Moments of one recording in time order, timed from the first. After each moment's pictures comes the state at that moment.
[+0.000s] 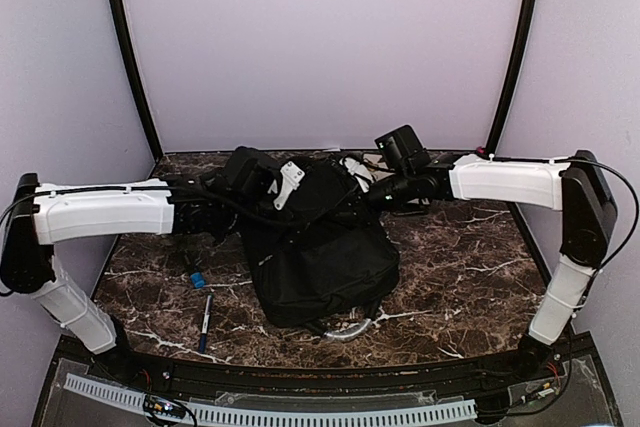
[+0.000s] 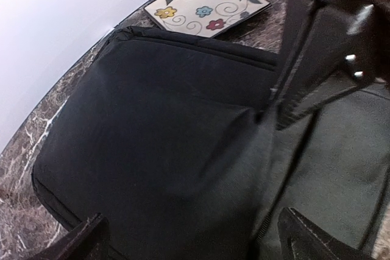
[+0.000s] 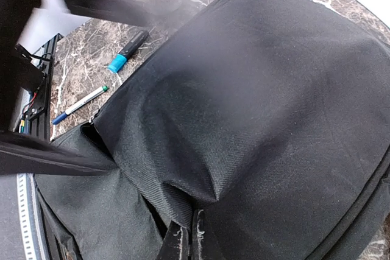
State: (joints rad) left arm -0.94 1.58 1.16 -0.29 -0.33 0.05; right arm 0.73 1.75 1.29 -0.28 -0.54 -0.11
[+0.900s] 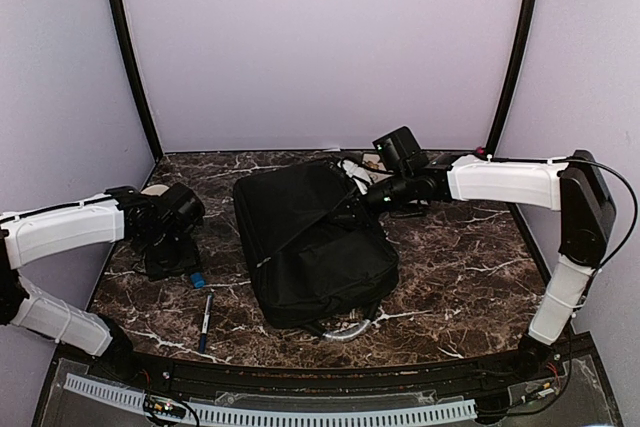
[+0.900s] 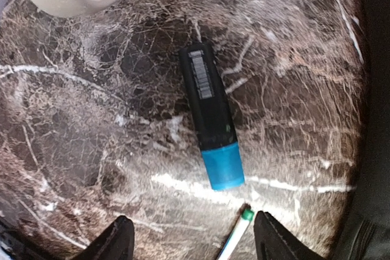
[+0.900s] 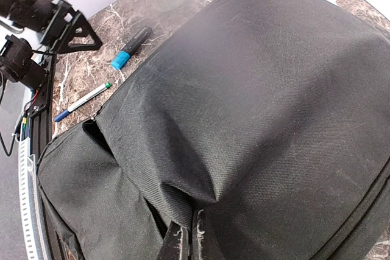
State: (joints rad) left arm -0.60 1.27 0.84 -0.97 -0.28 -0.97; right arm 0.74 1.76 1.30 -0.29 -0.55 -0.11
